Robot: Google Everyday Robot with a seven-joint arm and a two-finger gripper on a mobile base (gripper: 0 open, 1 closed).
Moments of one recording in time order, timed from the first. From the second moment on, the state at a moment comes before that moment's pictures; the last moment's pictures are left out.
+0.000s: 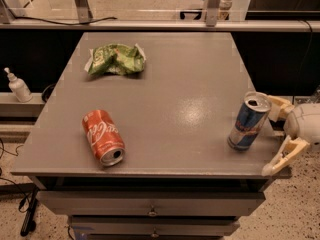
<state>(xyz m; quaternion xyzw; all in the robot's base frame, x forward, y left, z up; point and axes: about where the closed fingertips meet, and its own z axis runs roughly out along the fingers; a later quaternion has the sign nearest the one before) 0.430 -0.199 0.865 -0.56 -0.53 -0.50 0.39</state>
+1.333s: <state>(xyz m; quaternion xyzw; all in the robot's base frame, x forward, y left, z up) 0.480 -0.239 0.961 -0.52 -0.61 -0.51 0.30</state>
